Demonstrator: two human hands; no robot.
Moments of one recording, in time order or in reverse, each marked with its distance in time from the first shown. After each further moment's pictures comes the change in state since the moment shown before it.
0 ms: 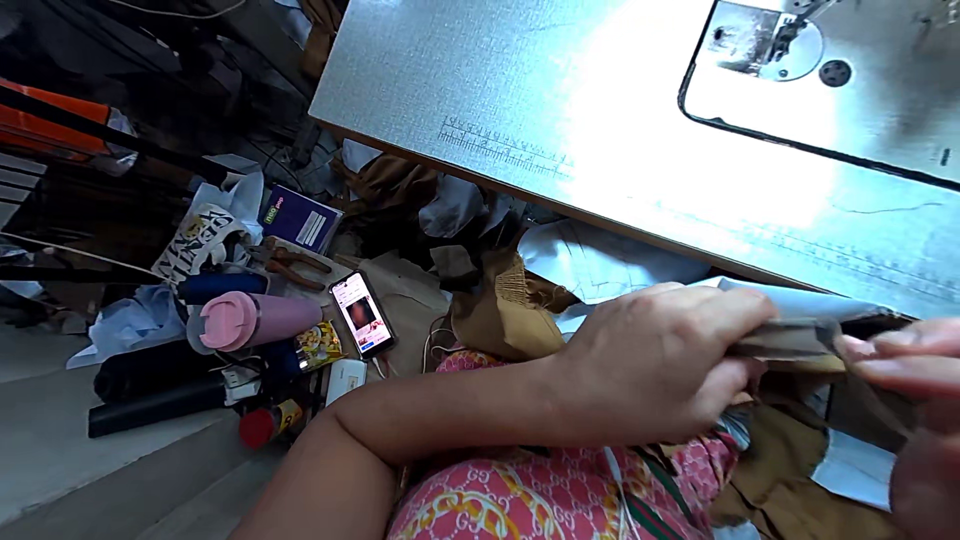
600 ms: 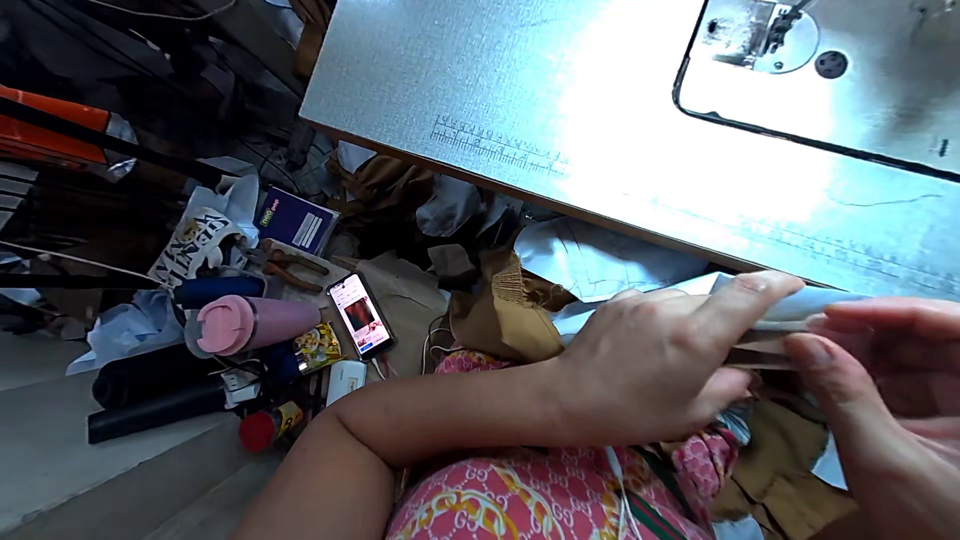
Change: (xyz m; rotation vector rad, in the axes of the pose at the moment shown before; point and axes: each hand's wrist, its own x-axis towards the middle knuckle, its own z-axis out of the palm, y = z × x) left_hand -0.002 -0.005 0.010 0.013 0.030 0.012; right_hand 0.007 -0.012 0.026 -0.007 0.122 0.236
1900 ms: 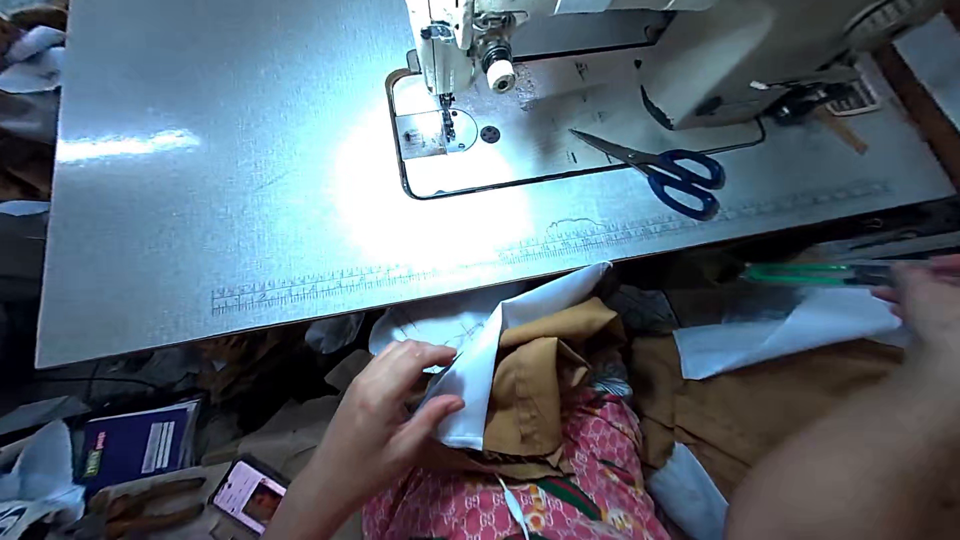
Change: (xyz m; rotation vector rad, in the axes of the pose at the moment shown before) left_hand -0.016 -0.059 -0.051 0.155 -0.203 0.059; right_hand -0.089 0.150 -0.236 -0.556 0.788 0.848
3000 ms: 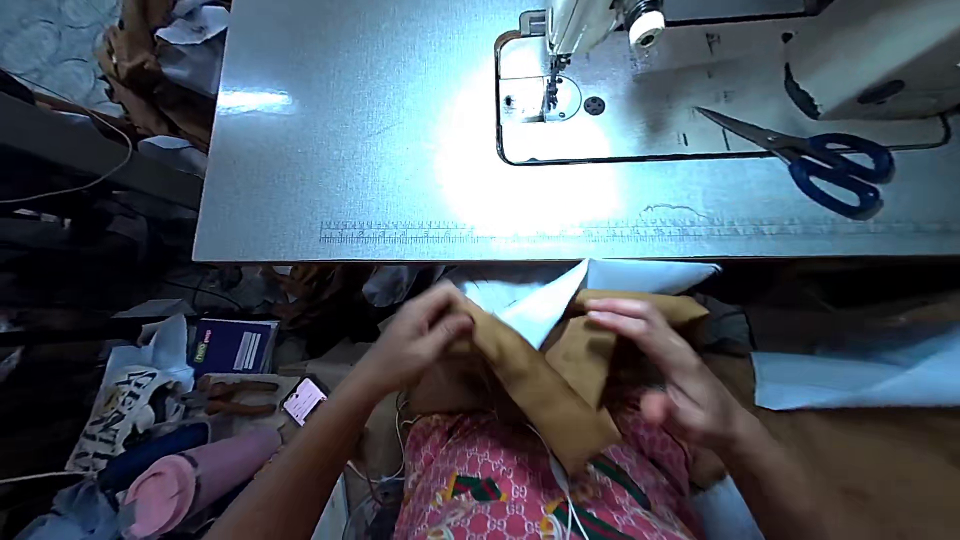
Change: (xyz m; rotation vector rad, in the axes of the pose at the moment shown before) left_hand -0.013 -0.026 -0.026 -0.342 -0.022 -0.269; right_hand -0.204 -0.127 0.112 0.599 -0.948 -1.111
